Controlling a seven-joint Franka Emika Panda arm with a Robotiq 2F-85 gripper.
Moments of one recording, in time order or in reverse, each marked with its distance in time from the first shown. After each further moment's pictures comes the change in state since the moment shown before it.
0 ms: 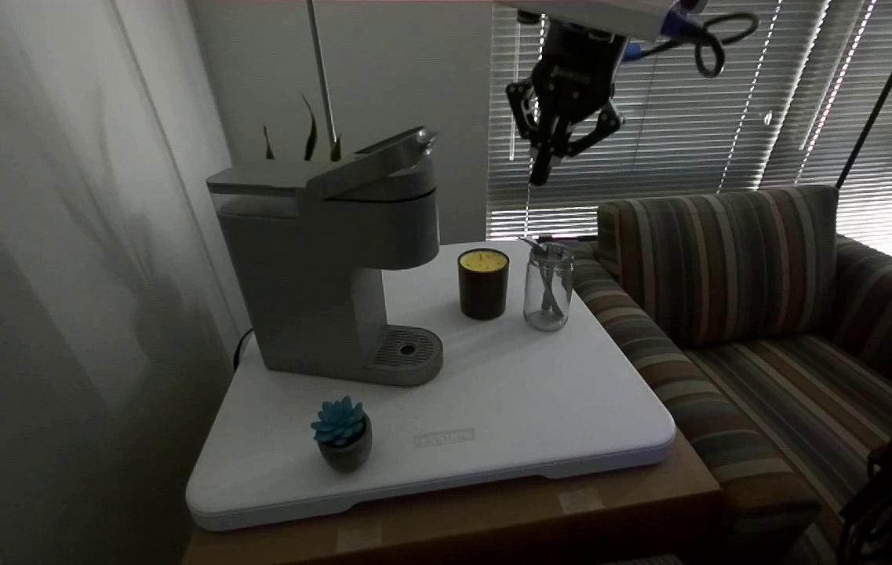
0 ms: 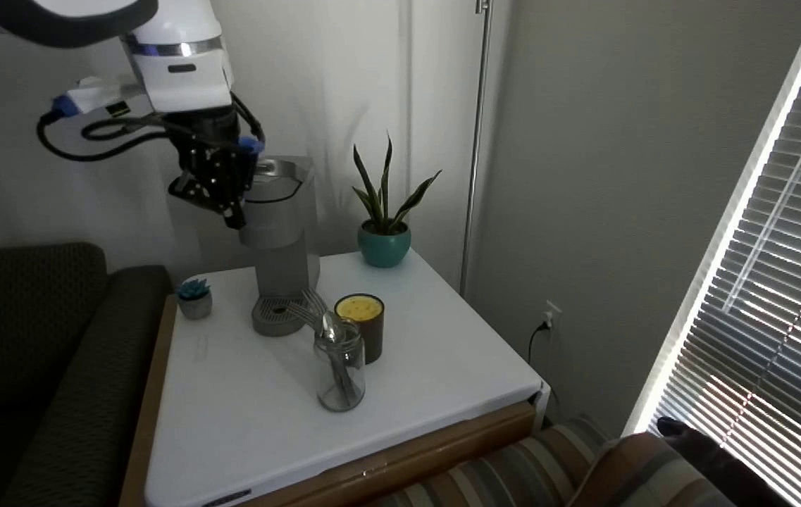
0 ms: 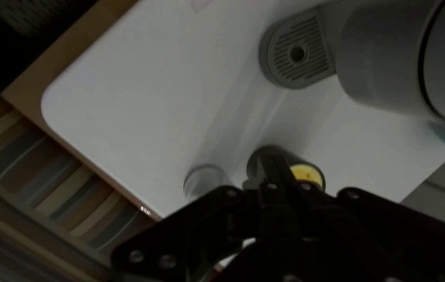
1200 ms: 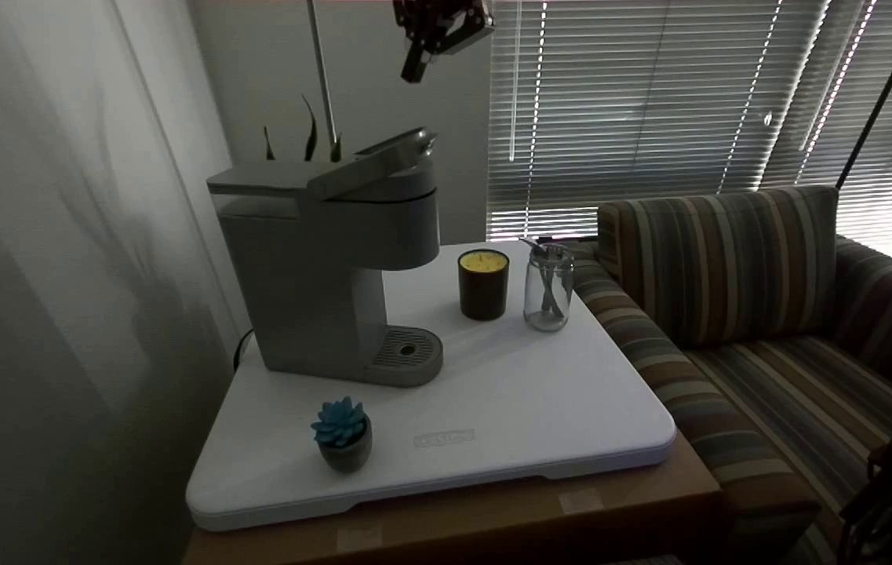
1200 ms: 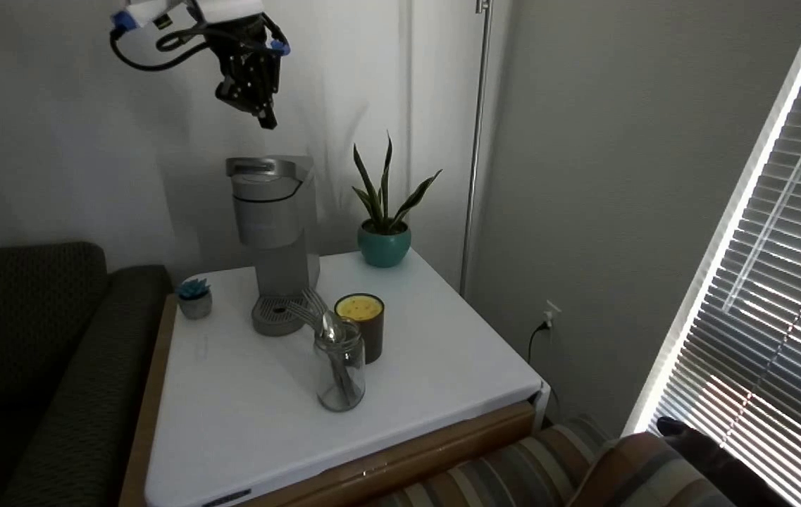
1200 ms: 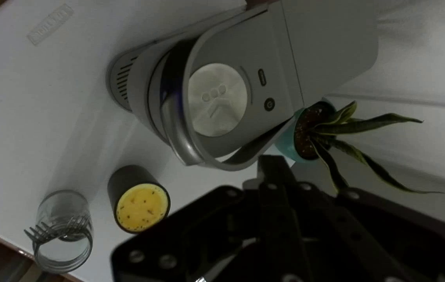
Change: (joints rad) arm -0.060 0.160 0.138 0.397 0.037 0.006 0.035
